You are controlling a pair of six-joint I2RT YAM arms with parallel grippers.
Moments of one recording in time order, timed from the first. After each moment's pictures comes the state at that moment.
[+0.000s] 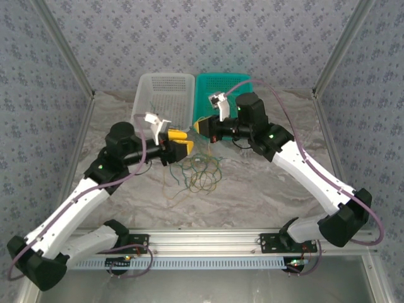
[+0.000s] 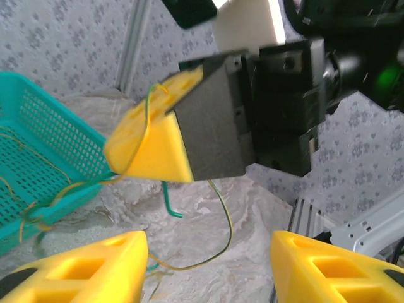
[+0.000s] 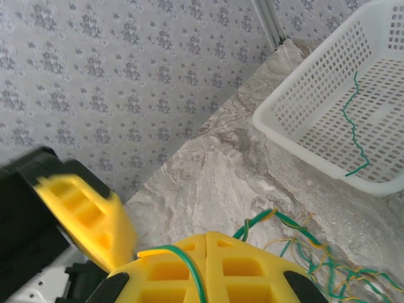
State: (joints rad) left arm -0.62 0.97 0.96 -0.15 0.57 -0.32; right arm 0.66 1.36 1.36 -0.35 -0.48 0.39
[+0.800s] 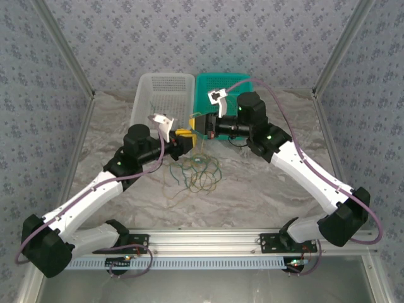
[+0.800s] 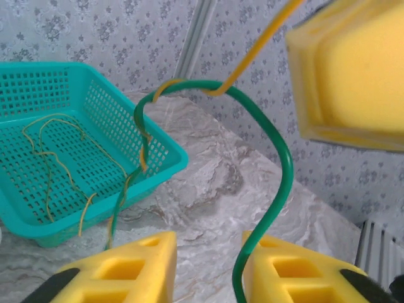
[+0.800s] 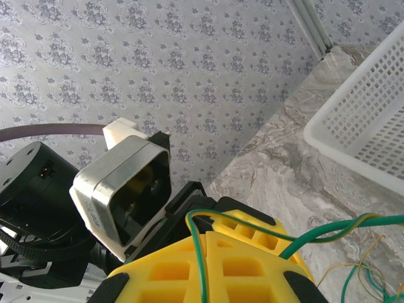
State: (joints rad) left arm -0.63 1.08 0.85 0.06 0.37 -0.32; right arm 0.66 1.37 1.34 -0.18 -0.57 0.57
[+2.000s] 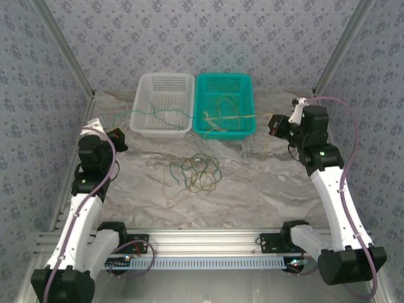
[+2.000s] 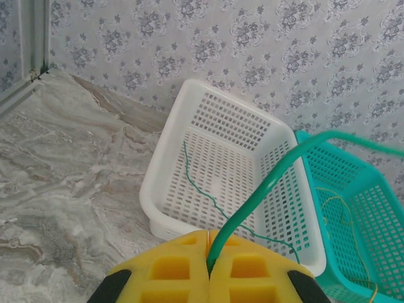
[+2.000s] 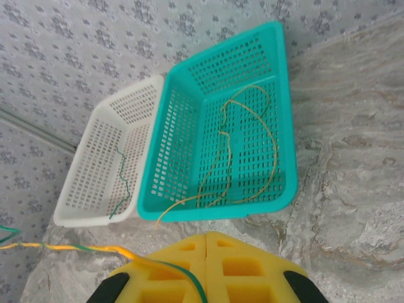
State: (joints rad) left arm -0.06 0.80 0.69 -0.13 0.01 -0.47; right arm 0.10 1.02 1.11 -0.53 -0.26 0.49
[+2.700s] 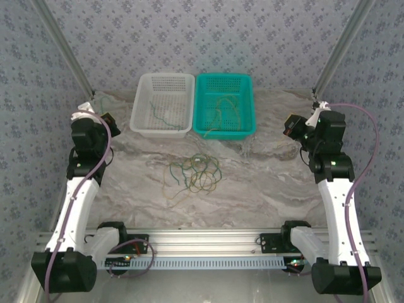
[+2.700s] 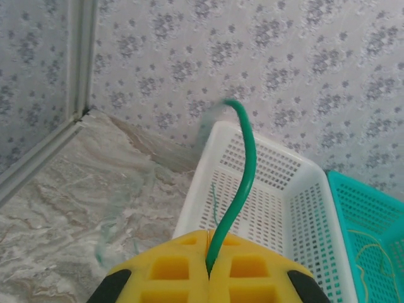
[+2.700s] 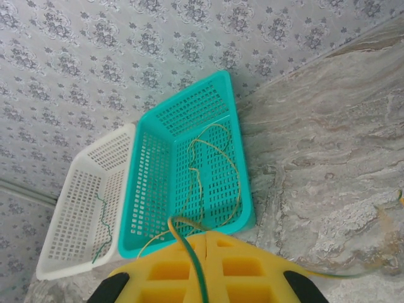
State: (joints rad) left arm 0.00 0.95 0.88 -0.14 -0.04 -0.42; right arm -0.03 0.93 1.11 -0.57 -0.22 0.53
